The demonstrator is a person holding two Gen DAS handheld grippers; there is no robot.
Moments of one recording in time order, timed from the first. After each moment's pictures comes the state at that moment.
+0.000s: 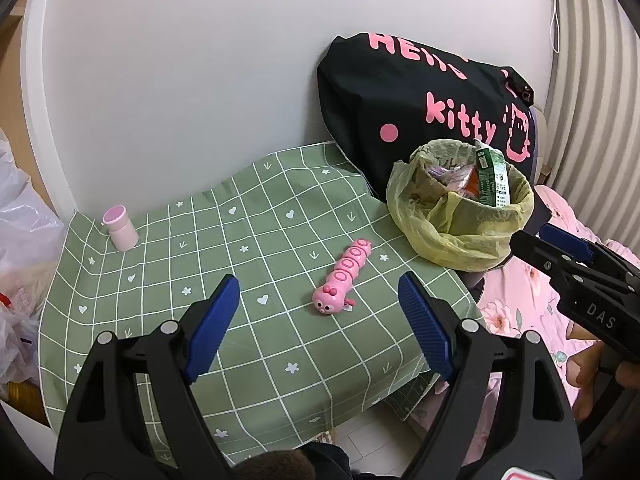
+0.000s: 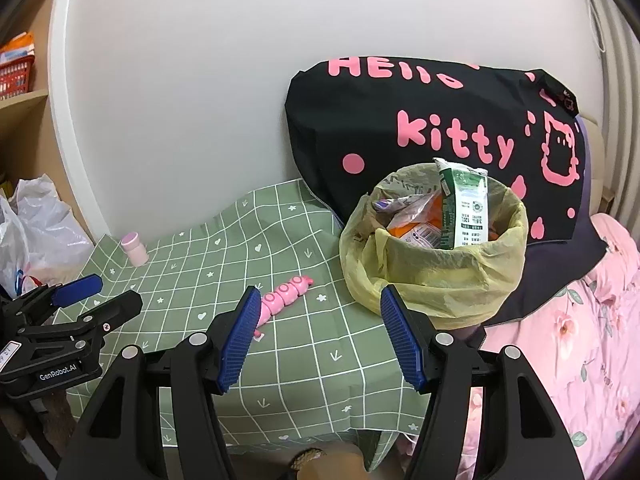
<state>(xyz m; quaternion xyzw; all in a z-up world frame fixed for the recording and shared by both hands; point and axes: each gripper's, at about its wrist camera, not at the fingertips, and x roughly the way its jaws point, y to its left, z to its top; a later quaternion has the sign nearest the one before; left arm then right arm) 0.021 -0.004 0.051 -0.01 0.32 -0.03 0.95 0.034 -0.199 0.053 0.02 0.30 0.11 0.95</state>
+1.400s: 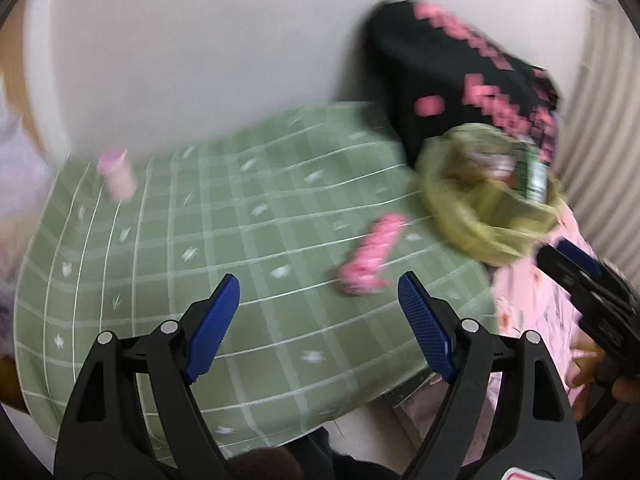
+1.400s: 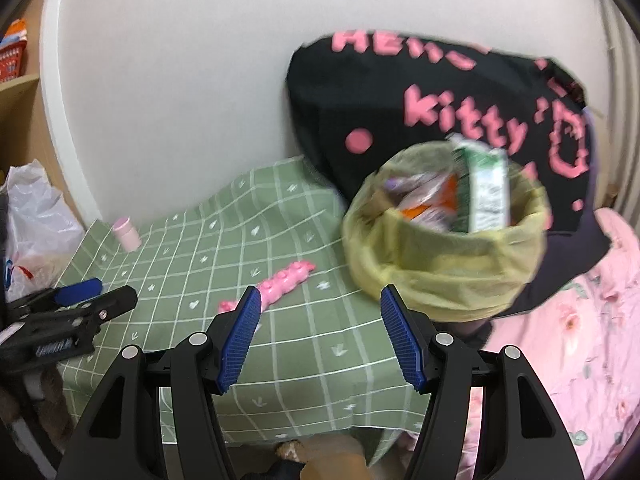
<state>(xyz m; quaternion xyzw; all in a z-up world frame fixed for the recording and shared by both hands) 0.056 0.052 0.005 -0.09 0.40 0.01 0.91 0.073 -0.176 0.022 0.02 0.35 0.15 0.92</state>
